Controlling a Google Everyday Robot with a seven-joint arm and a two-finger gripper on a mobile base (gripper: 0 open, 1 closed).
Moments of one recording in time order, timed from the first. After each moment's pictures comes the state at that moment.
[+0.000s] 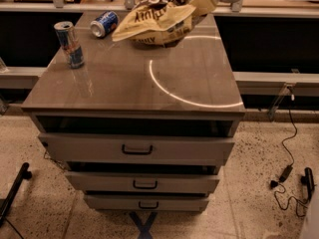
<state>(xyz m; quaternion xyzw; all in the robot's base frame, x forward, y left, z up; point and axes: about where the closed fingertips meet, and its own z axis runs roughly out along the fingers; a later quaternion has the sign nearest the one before) 0.649 -0.081 1.031 -0.57 0.70 0.18 0.40</state>
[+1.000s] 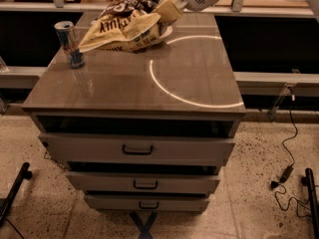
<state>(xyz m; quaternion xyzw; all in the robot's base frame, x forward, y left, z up) 0.637 -0.008 1.030 -0.57 0.68 0.15 0.44</state>
